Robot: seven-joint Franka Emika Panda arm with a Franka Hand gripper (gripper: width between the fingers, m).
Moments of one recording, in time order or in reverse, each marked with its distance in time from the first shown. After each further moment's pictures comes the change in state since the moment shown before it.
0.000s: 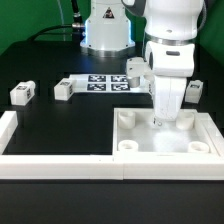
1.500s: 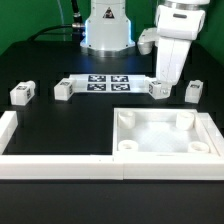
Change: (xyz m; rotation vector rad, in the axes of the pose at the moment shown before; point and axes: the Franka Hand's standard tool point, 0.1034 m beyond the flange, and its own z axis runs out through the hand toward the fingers) arm 0.017 -0.037 -0.048 -0.012 -0.019 0.209
